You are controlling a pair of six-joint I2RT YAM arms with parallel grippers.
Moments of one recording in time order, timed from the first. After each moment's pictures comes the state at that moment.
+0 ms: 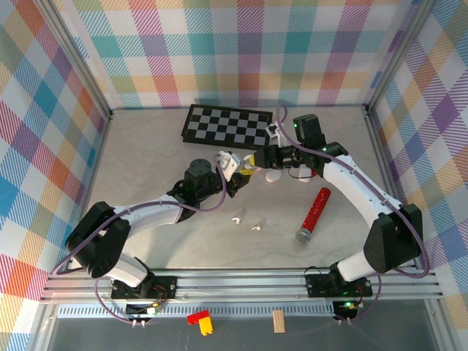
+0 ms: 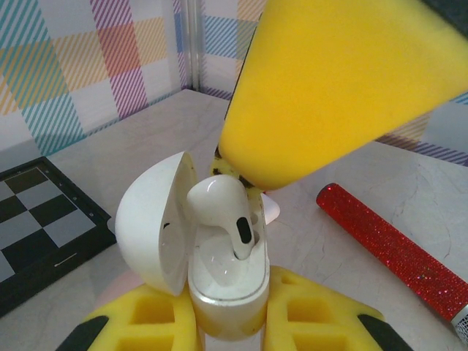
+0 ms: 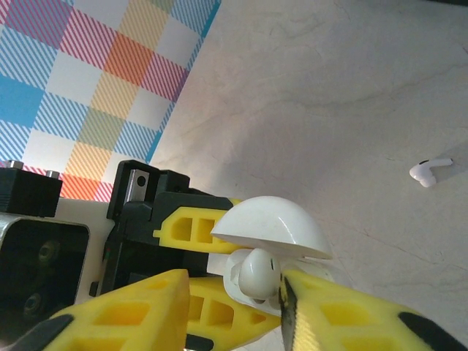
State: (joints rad) left arm -0.70 1.49 0.75 0.57 0.30 0.05; right arm 0.40 1.47 1.24 -0.50 -0.79 0.36
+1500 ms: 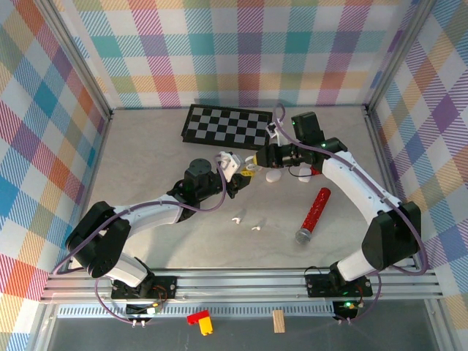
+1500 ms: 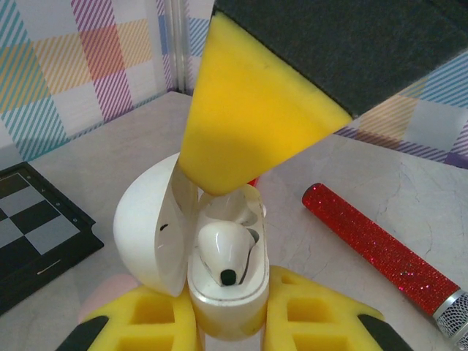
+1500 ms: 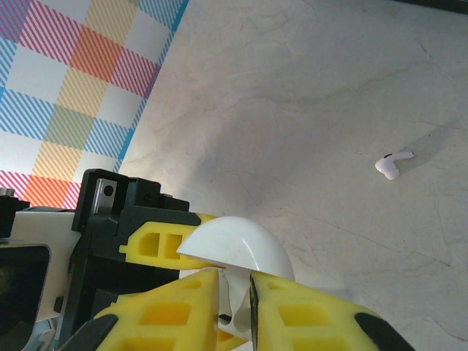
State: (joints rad) left arm -0.70 1.49 0.75 0.57 0.35 0.05; right arm 0.41 1.50 1.30 -0.60 -0.72 0.31
